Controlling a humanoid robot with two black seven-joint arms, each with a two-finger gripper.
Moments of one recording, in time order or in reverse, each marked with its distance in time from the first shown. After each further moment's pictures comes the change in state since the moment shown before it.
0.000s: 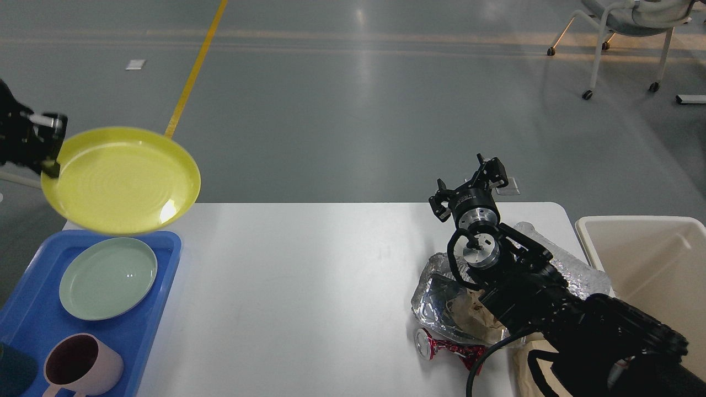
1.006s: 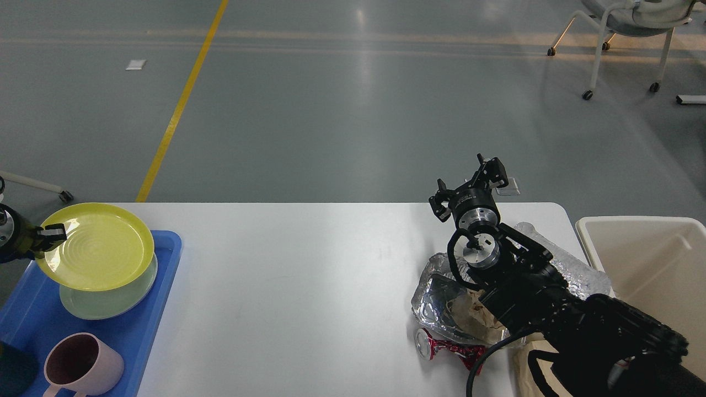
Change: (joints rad) left arm 0.680 -0.001 -0.090 0.144 -0.011 0.741 -0.008; right arm 0.000 0.000 0.000 0.000 0.000 0.000 0.000
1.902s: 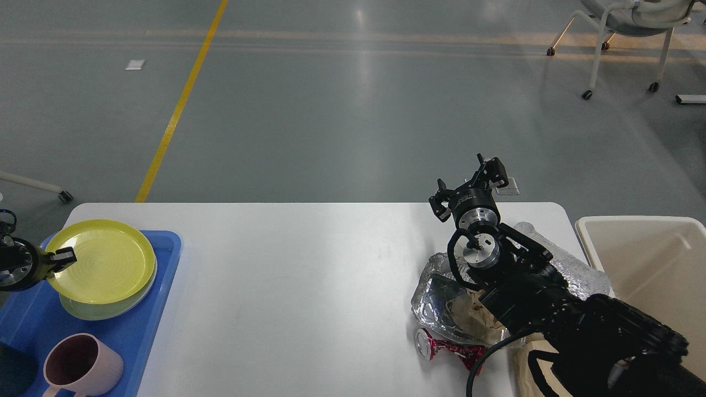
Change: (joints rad) left arm 0.292 -0.032 -0.196 0.181 0.000 0.087 0.003; right arm 0.000 0.000 0.000 0.000 0.000 0.000 0.000
